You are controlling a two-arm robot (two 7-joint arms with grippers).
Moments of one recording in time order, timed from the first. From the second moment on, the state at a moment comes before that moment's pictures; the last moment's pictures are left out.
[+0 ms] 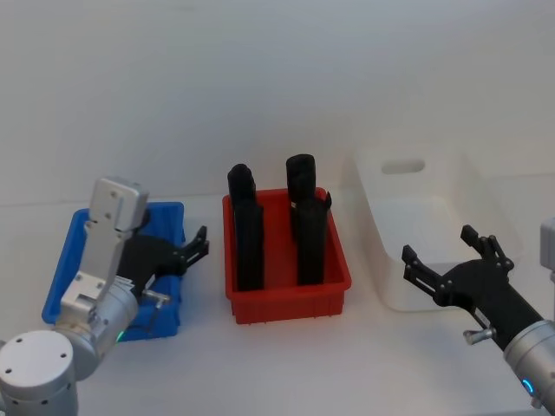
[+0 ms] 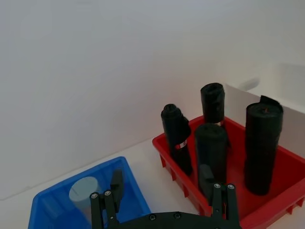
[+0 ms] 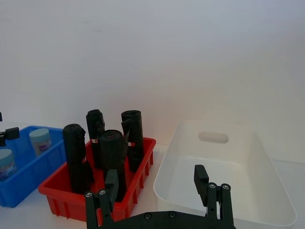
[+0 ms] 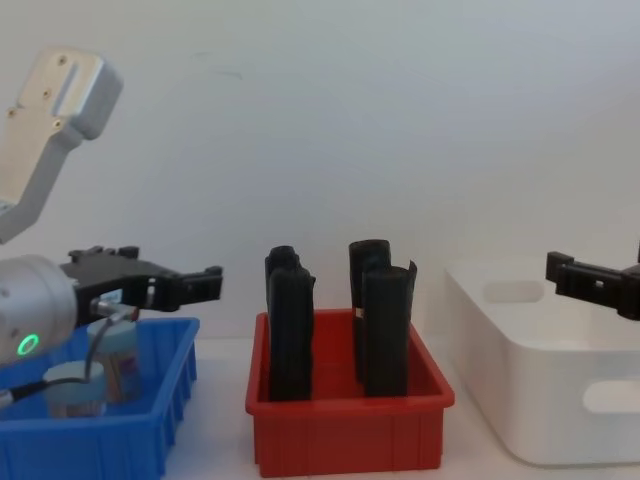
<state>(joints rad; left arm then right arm) -0.31 0.39 0.36 -1.50 -0.30 0.15 -0.01 -0.01 0.34 -0.23 -1.77 0.29 0.03 0.07</state>
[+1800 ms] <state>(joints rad) -0.36 0.45 0.27 -1.27 -0.37 0.27 -0.19 -0.01 0.34 -0.23 -1.77 0.29 0.03 0.07</state>
